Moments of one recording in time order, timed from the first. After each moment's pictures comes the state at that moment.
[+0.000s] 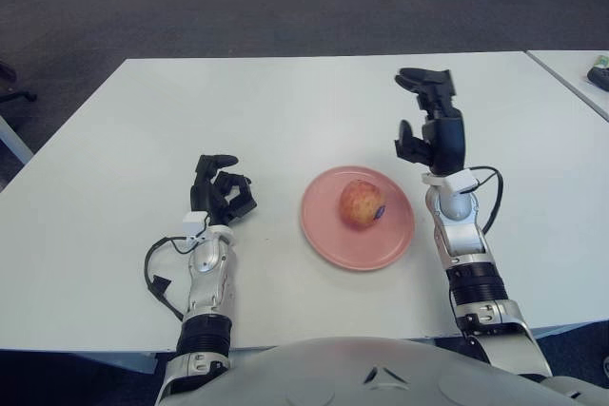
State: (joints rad) left arm 0.03 -0.08 0.18 0.34 -0.12 -0.36 0.09; right arm -0.19 -0.04 -0.02 0.20 -0.14 -0.67 -0.16
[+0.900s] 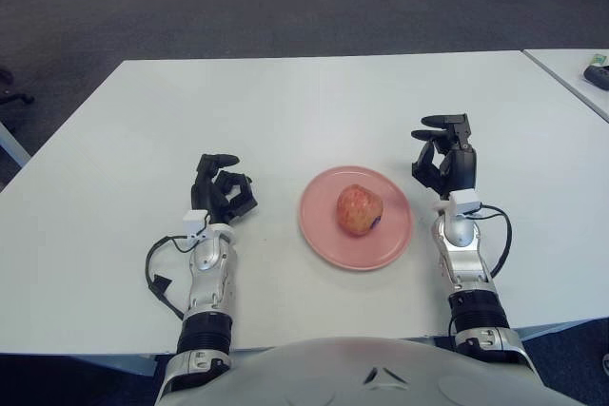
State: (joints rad) left arm 0.02 -0.08 0.18 0.34 -0.14 -0.35 0.09; right arm -0.09 -0.02 -0.07 0.33 -0.19 -0.57 -0.26
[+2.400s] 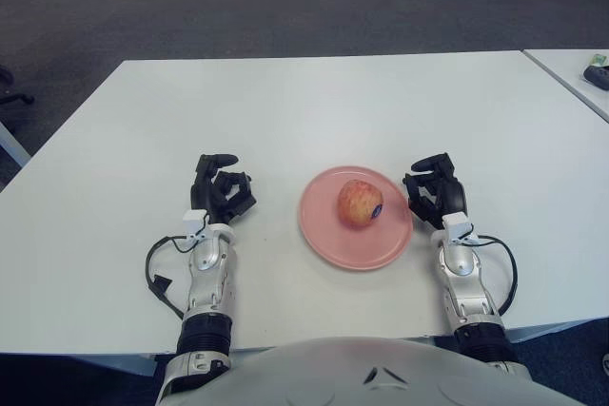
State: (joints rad) left arm 0.03 -0.08 0.18 0.32 -0.14 -0.33 0.08; right arm 0.07 -0.03 -0.04 0.27 -0.18 -0.40 -0.21
